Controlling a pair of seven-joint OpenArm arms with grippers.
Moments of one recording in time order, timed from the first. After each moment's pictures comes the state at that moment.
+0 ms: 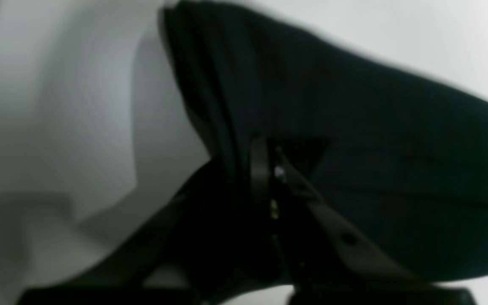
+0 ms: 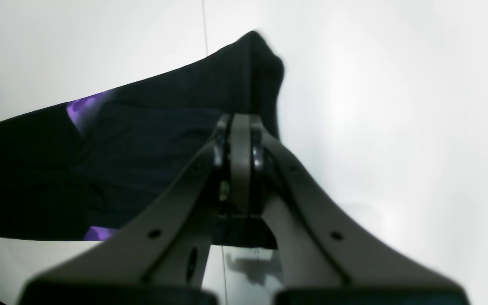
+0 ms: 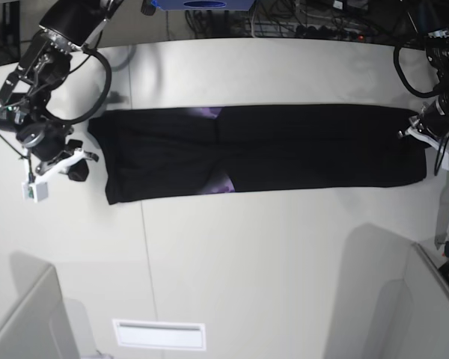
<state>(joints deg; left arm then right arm) 13.1 -27.6 -31.6 85.4 -45.0 -19.0 52.4 -1.3 3.0 33.1 105.7 31.1 20.4 -72.8</state>
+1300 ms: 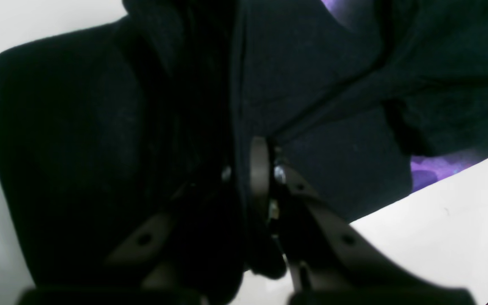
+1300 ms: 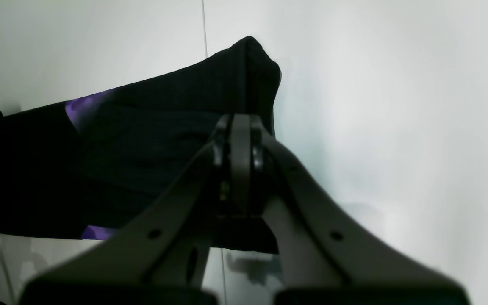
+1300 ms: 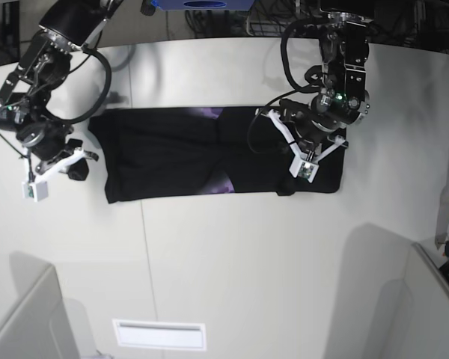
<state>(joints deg) 11.5 -6.6 0.7 105.9 -15.2 -14.7 58.3 -1.3 3.0 33.1 105.7 31.1 20.5 -72.9</state>
